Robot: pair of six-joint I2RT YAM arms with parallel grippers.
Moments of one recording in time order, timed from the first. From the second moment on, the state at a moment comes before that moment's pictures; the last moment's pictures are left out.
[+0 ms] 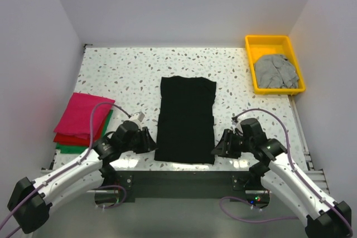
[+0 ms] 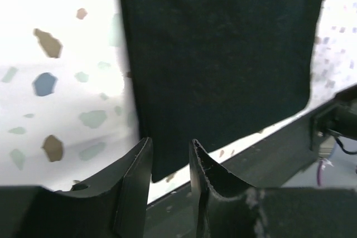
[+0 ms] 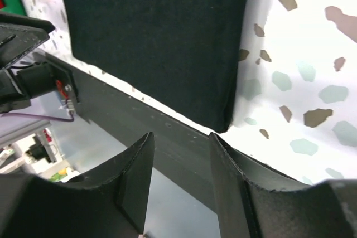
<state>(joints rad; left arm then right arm) -0.72 0.74 0.33 -0.39 0.09 -0.85 0.46 0.62 0.38 -0.68 -0.44 0.77</state>
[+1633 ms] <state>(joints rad) -1.03 0.78 0.34 -0.54 -0.16 -1.17 0.58 0.60 0.18 -0.53 -0.40 0.93</state>
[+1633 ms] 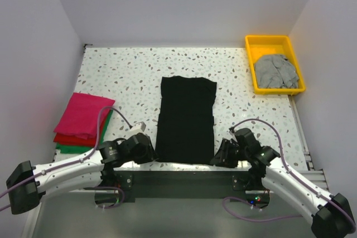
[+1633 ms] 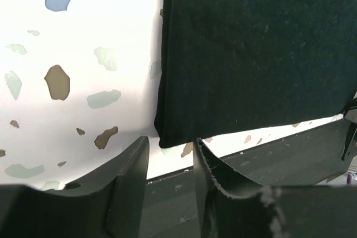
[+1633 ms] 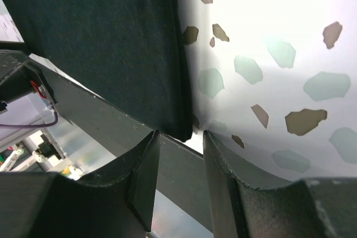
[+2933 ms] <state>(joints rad) -1.22 0.72 0.22 -0.35 -0.14 -1.21 0.58 0.45 0.15 -0.52 -0.44 0.88</state>
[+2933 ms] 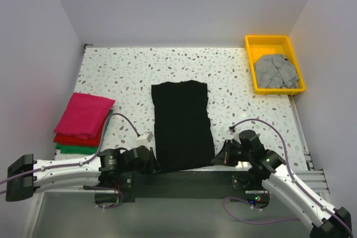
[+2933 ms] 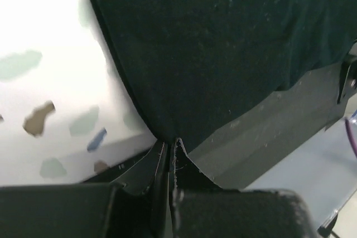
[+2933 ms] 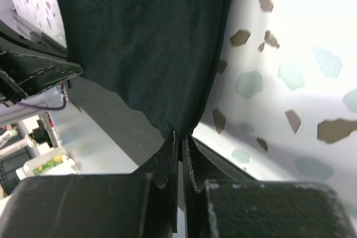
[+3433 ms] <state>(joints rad) -1.29 0.74 0.40 -0.47 -0.25 -1.23 0.58 0.52 0.30 -0.77 -0.43 0.81</state>
